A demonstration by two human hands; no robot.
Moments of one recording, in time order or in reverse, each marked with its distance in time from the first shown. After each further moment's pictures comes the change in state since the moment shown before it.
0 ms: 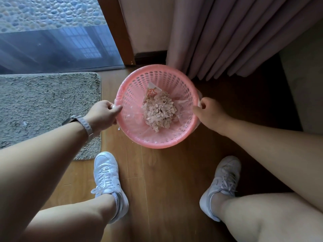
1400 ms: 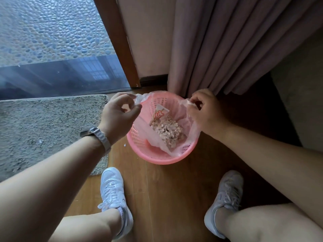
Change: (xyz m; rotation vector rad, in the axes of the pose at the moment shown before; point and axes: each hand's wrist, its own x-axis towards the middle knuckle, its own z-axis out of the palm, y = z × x) left_hand -0.057 0.088 -0.020 -0.086 0.257 0.489; right_hand -0.021 -0.067 -0.028 0.060 0.332 -0.478
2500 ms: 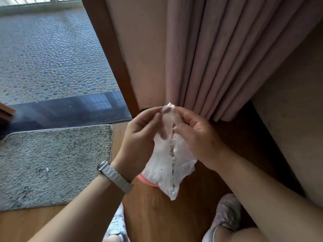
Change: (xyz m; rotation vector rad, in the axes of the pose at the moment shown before) left_hand -0.044 0.143 -0.007 -0.978 -0.147 0.009; right_hand -0.039 -0.136 -0.078 0.718 -0.267 0.047
